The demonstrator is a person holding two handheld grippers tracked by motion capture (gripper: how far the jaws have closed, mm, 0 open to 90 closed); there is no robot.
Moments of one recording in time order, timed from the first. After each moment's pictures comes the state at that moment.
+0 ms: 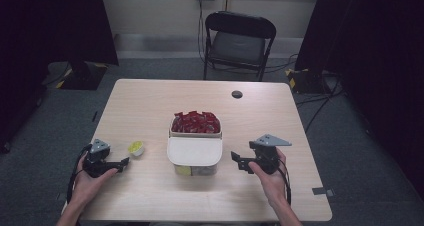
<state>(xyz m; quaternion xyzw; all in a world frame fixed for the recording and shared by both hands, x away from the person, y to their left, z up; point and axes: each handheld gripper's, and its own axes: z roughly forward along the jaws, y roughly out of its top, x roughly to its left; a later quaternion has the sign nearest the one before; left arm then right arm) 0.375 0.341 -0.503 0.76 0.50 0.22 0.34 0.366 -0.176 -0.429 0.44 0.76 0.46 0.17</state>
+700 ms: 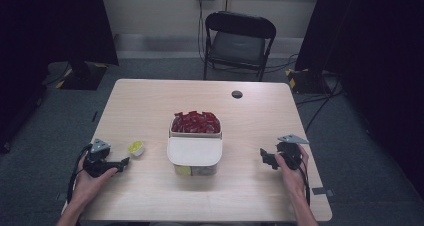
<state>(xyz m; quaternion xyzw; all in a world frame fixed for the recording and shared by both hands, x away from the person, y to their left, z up) 0.376 0.340 -0.503 0.76 0.50 0.22 0.34 0.398 -0.253 -0.474 0.54 0.73 0.34 0.25</state>
